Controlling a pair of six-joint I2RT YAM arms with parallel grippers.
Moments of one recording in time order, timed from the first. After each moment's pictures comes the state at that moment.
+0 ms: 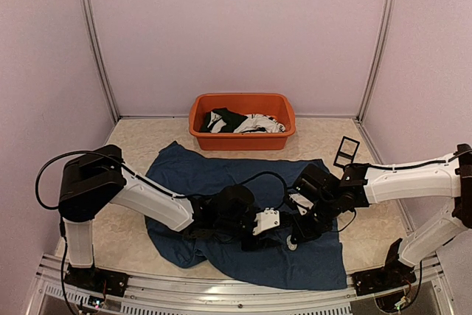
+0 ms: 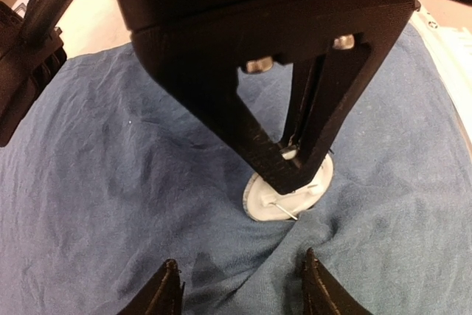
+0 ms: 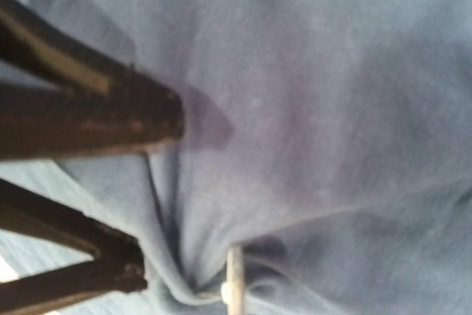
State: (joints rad) left arm -1.19 2.02 1.04 0.39 0.24 0.38; right arm 0.98 1.42 0.81 -0.61 -0.22 0.63
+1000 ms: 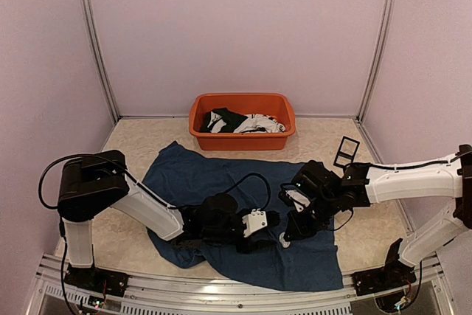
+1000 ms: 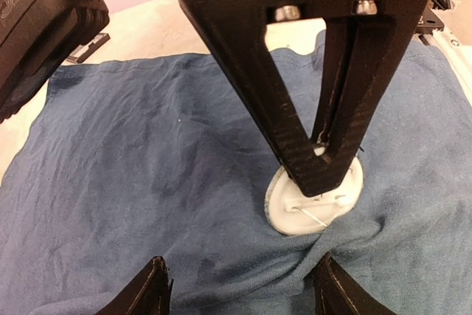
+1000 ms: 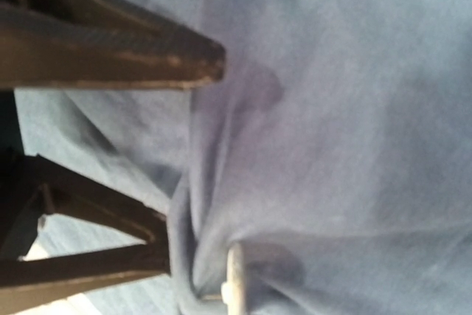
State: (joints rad) left arm -1.19 2.02 0.86 0.72 0.15 0.33; right arm 0.98 1.41 0.81 -0.54 -0.27 0.65
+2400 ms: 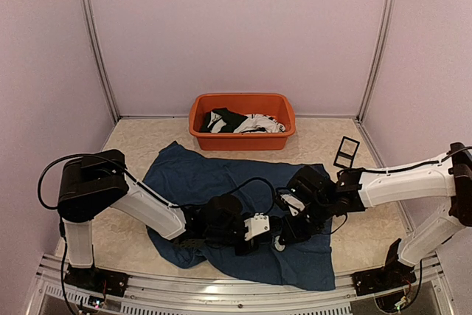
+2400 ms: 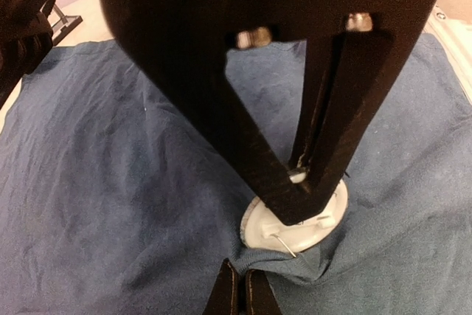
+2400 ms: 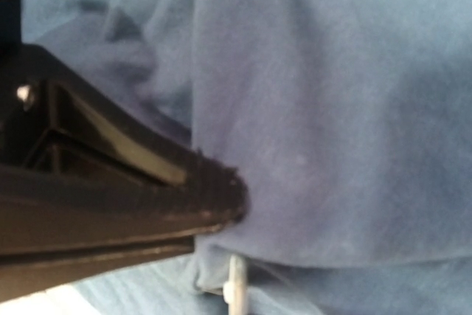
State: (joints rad) left arm -1.19 2.02 0.90 0.60 0.18 0.34; right arm 1.01 1.45 0.79 -0.46 -0.28 0.67
